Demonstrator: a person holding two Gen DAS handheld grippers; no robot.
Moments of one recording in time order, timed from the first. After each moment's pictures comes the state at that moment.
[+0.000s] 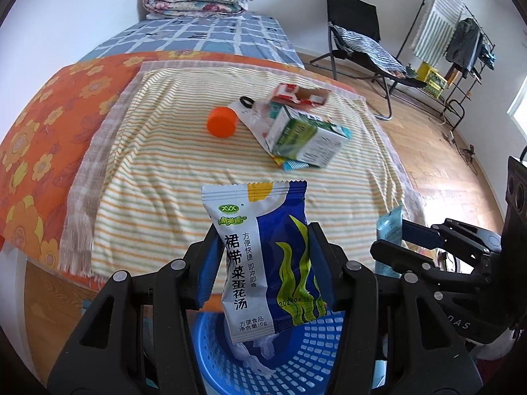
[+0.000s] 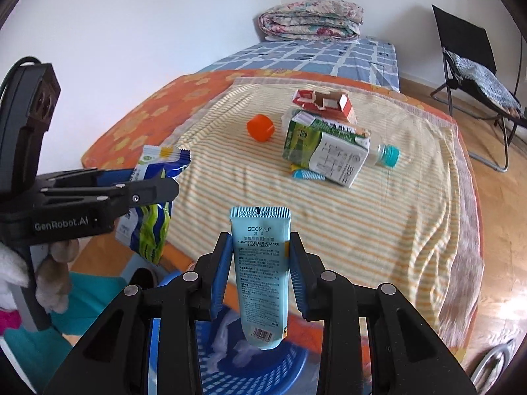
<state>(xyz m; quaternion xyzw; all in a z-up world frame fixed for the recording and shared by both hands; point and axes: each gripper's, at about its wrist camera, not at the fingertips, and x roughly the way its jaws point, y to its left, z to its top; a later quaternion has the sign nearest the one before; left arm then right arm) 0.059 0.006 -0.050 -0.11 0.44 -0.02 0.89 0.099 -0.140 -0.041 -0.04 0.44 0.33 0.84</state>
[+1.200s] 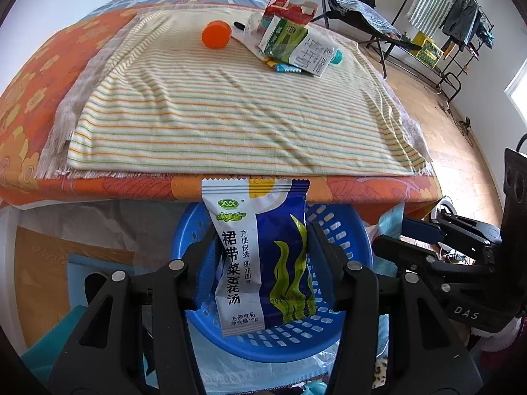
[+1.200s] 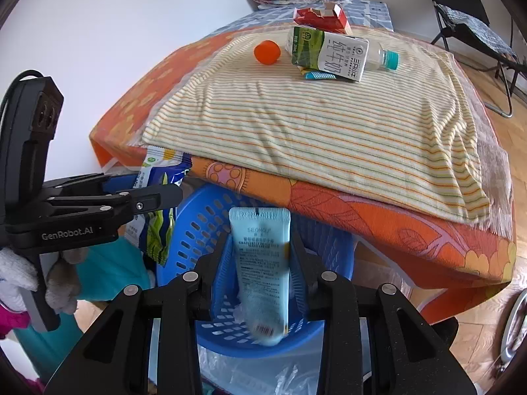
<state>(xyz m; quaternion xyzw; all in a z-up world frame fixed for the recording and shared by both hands) -0.017 -0.014 -0.120 -0.11 0.50 -0.03 0.86 0.019 -0.163 -0.104 -0.01 0.50 0.33 0.80</state>
